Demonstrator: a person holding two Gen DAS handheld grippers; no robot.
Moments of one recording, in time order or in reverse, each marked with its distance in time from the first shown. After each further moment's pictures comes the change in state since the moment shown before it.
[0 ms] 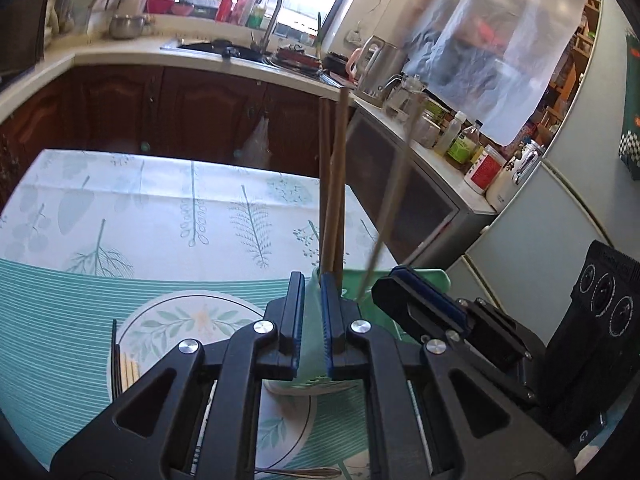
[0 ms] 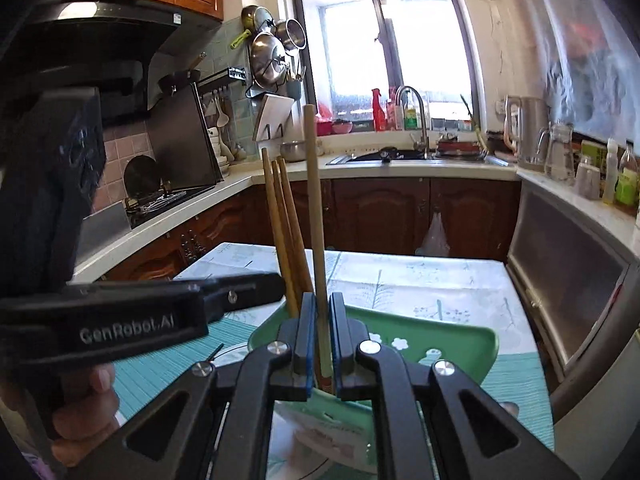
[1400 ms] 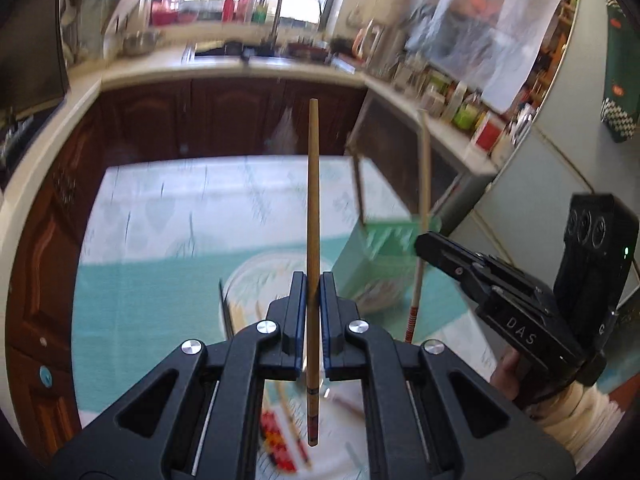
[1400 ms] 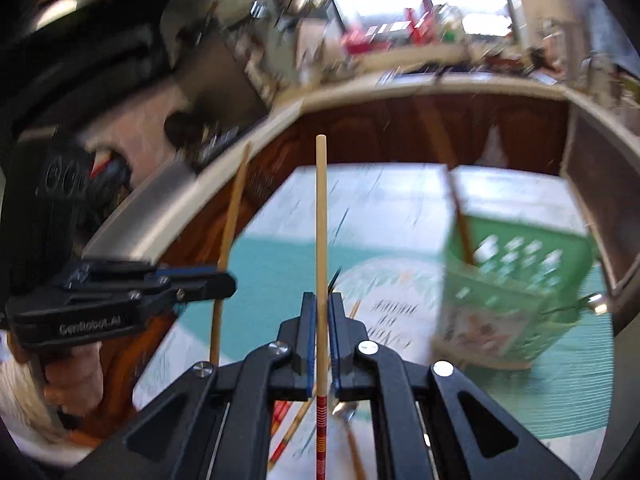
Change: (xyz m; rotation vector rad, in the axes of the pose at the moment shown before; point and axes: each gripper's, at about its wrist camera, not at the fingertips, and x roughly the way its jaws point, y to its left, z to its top) left arm -0.170 -0.009 0.033 0.128 0.062 0.123; right arm -0.016 0.083 0.018 0.135 0.255 0.140
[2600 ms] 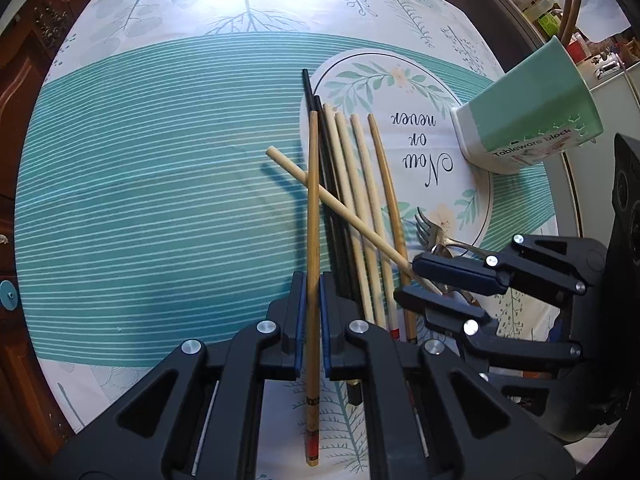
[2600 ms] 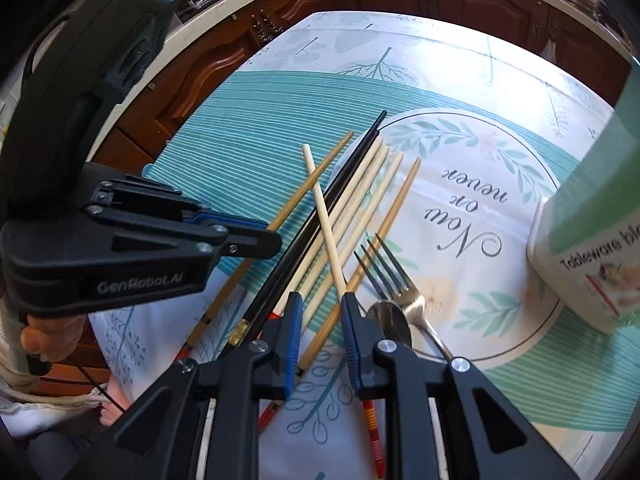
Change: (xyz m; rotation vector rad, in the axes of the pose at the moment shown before) left arm 0.150 0.122 -0.129 -0.159 0.584 0.034; right arm 0.139 0.036 -0.076 -0.149 0.571 0.004
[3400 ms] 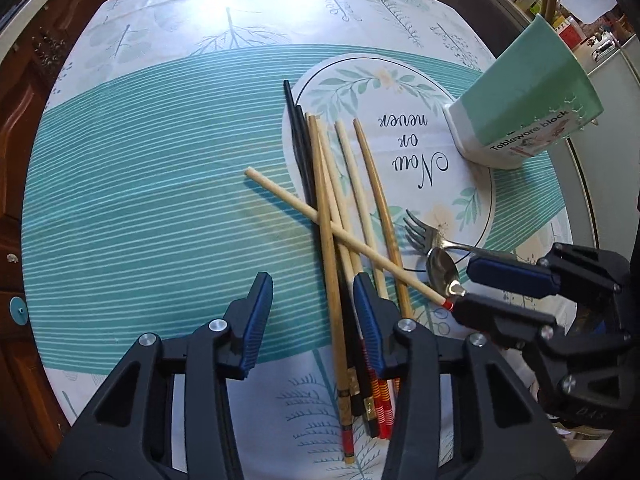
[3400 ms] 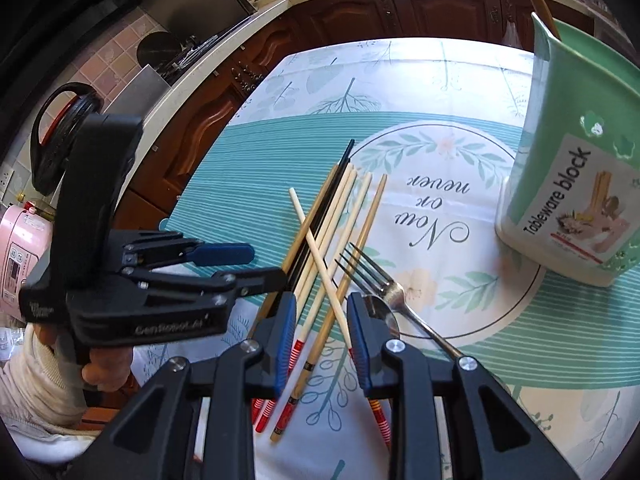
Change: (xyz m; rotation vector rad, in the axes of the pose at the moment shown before) left arm 0.005 -0.020 0.002 0.066 -0.047 0.065; right arm -0.034 -0.026 -0.022 0.181 -0.139 0.090
